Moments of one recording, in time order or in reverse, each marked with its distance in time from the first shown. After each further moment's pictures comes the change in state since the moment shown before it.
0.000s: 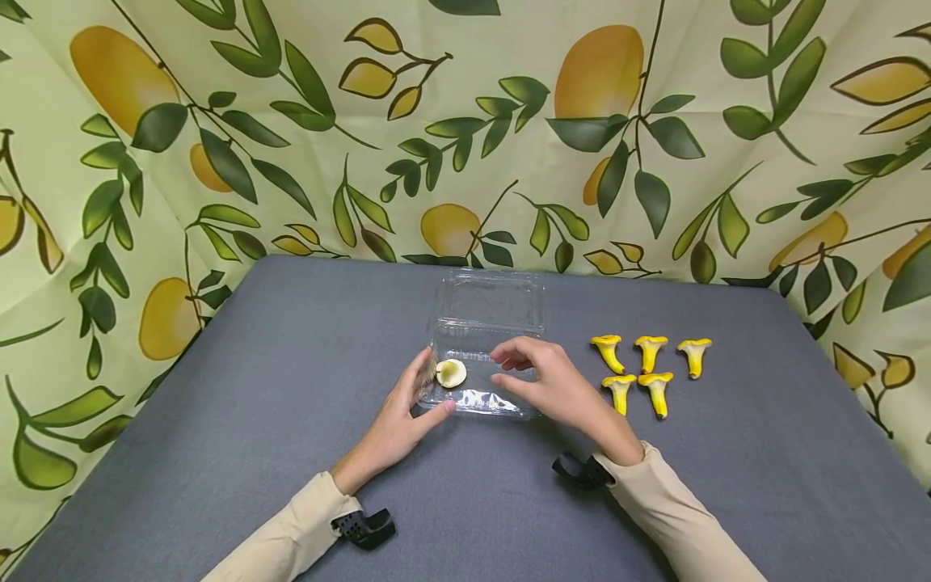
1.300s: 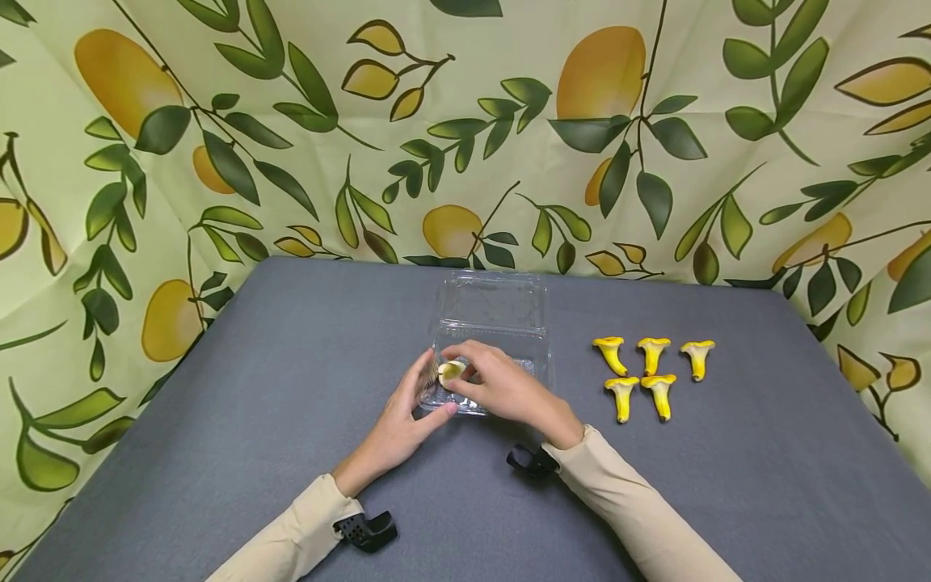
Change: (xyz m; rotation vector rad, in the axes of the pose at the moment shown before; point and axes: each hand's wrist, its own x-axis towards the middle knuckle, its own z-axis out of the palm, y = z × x) left_hand -0.001 -0.002 -0.001 0.031 -0.024 -0.003; right_hand 0.036 -0.014 0.044 -0.010 -0.195 -0.022
